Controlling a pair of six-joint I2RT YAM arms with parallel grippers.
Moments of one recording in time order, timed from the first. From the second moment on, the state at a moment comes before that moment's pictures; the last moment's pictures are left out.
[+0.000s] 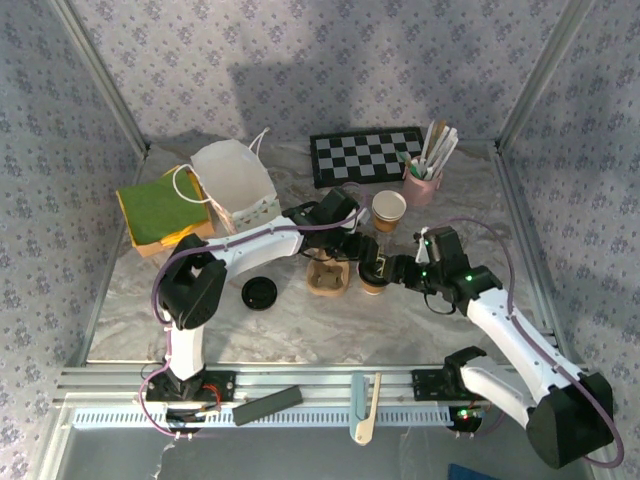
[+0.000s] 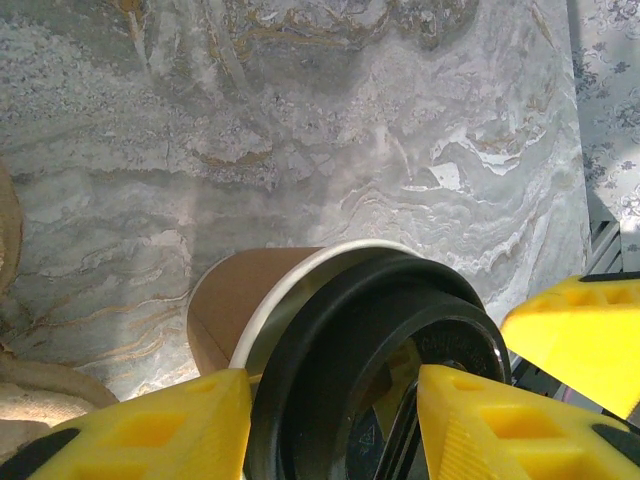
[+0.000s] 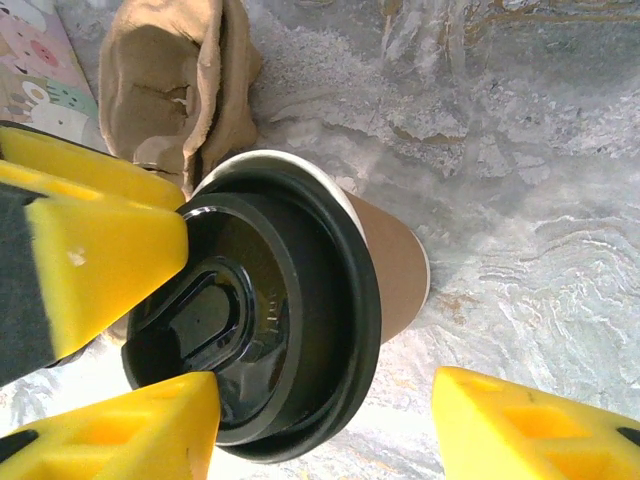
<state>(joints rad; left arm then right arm) -0.87 1.91 1.46 -0.47 0.41 -0.67 0.37 0.93 0.65 -0.60 -0.26 0.60</state>
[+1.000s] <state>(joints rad) -0.88 1.91 1.46 -0.47 0.41 -0.68 0.40 0.93 0.63 -0.59 -0.29 0.66</state>
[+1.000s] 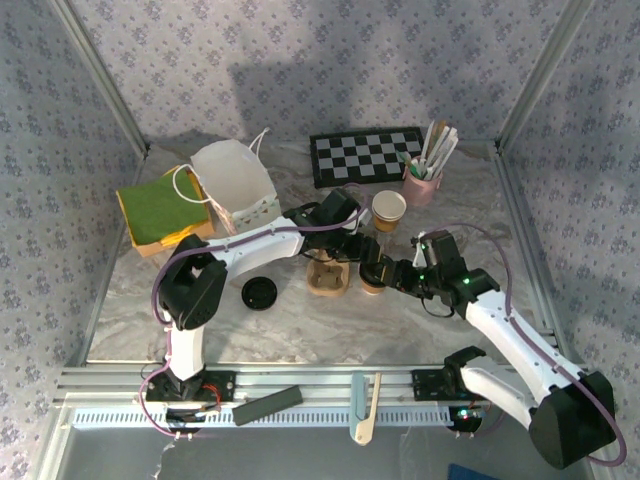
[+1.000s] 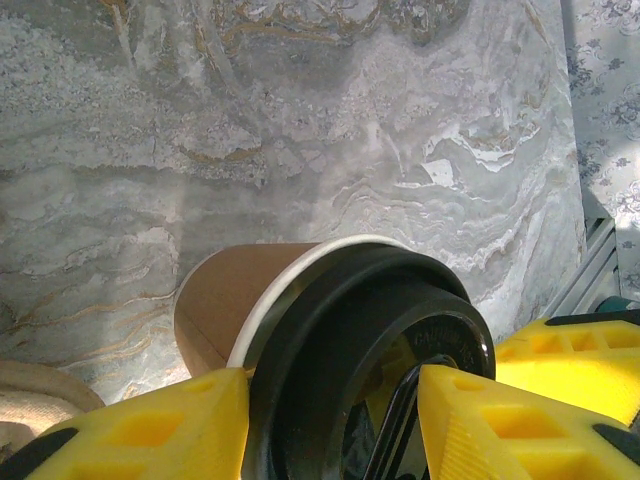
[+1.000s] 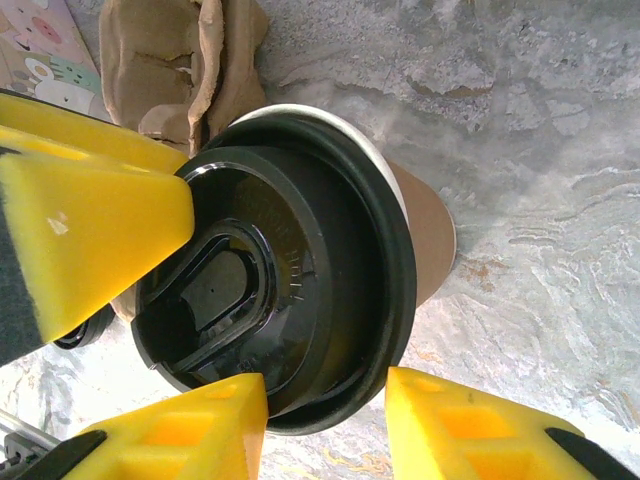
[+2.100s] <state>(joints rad) -0.87 1.91 1.48 -0.50 0.40 -0.68 0.40 0.93 0.63 -0.58 -0.28 0.66</state>
